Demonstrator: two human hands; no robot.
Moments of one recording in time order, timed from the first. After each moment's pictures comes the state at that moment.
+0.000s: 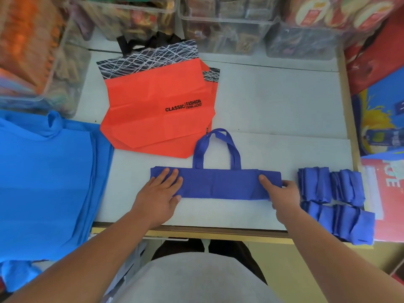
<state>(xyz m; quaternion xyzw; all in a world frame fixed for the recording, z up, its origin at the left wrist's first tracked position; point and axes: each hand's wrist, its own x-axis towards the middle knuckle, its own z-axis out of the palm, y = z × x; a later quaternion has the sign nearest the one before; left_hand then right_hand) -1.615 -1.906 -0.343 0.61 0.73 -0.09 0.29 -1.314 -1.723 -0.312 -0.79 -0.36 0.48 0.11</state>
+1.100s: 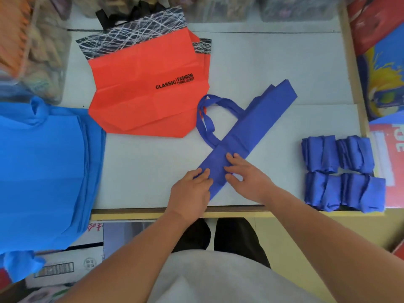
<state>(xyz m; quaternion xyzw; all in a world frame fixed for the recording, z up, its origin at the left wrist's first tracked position) -1.518 -1.906 -0.364 0.65 0.72 0.12 0.18 -1.345 -1.771 -0.340 -0.46 -0.77 0.44 -0.12</state>
